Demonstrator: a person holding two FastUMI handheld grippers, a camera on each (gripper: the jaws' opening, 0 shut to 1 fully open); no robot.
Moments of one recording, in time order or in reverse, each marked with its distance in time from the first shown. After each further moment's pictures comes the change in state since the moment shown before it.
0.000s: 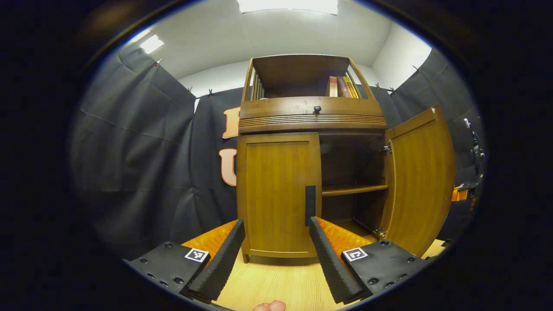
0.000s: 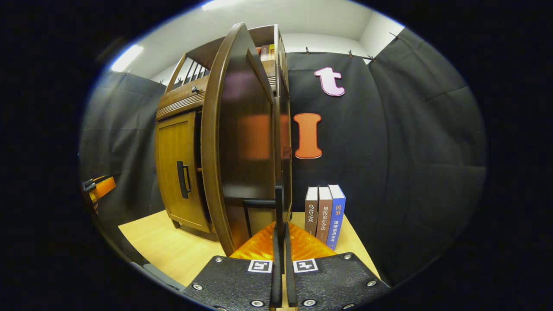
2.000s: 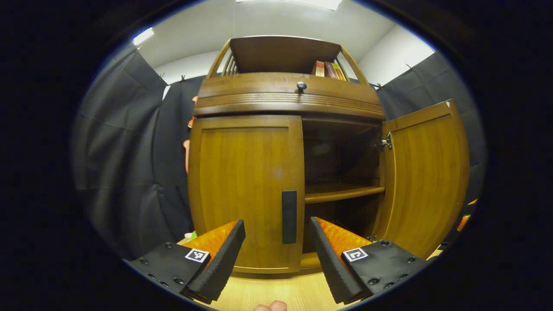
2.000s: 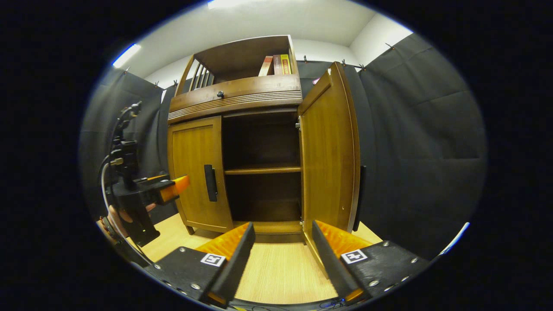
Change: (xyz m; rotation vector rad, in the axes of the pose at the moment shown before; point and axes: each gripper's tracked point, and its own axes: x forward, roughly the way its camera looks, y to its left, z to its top) left arm 0.143 -0.066 -0.035 -0.038 0.082 -0.222; right arm -0.076 0.140 0.002 0.047 -0.025 -0.154
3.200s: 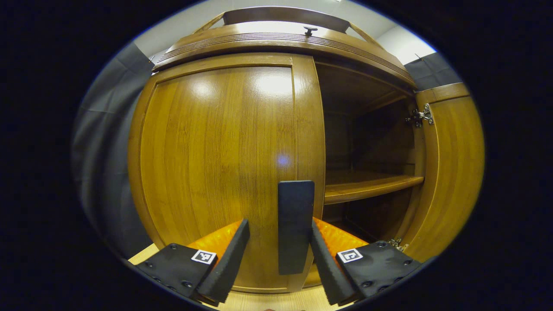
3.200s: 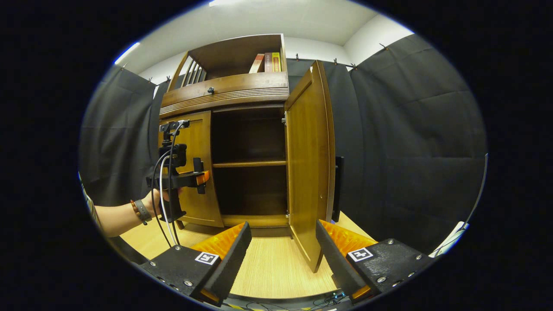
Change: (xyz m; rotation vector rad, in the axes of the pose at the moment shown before) left arm 0.133 0.001 -0.044 0.020 0.070 0.003; right arm -0.017 -0.024 -0.011 -0.017 0.019 -0.068
